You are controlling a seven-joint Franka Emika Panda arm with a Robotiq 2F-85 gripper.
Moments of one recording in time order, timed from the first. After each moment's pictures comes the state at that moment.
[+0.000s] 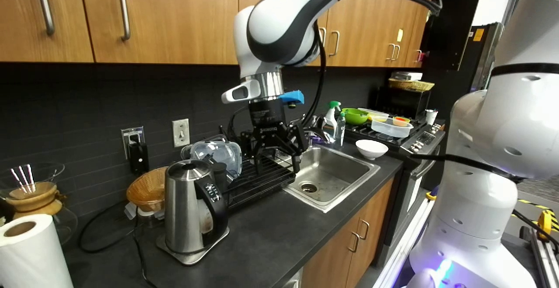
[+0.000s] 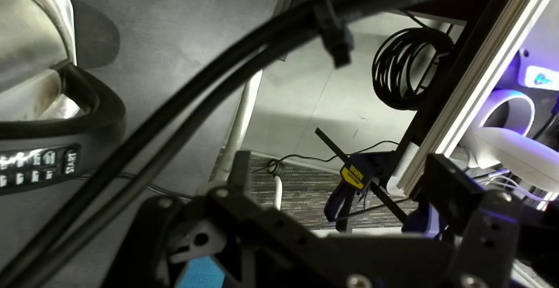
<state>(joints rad) 0.32 -0.13 0.10 -2.46 0.14 2.05 -1.59</state>
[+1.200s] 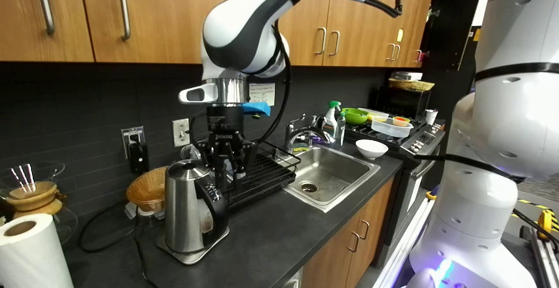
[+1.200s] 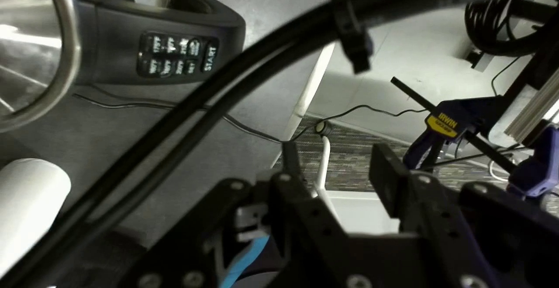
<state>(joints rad) 0.28 0.06 0.22 -2.29 0.27 2.20 -1.59</state>
